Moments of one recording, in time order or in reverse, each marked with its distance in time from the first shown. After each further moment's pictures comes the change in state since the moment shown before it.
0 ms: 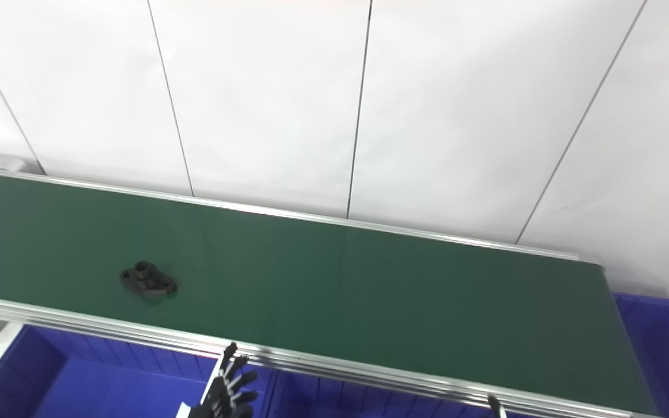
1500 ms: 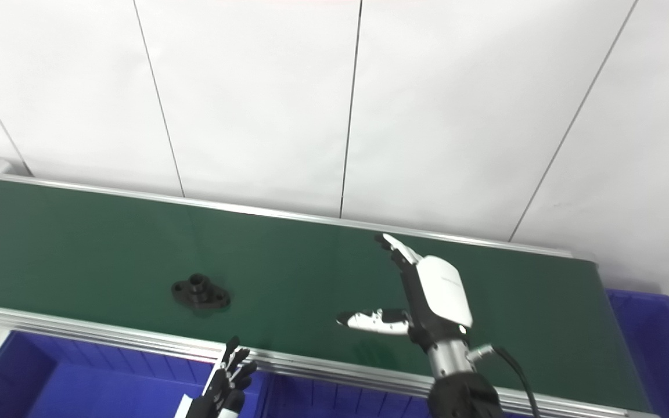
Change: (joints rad) left arm -0.019 0.005 -0.010 -0.021 -0.041 0.061 -0.039; right arm -0.646 0.035 0.199 0.074 -0.452 0.508 0.176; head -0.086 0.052
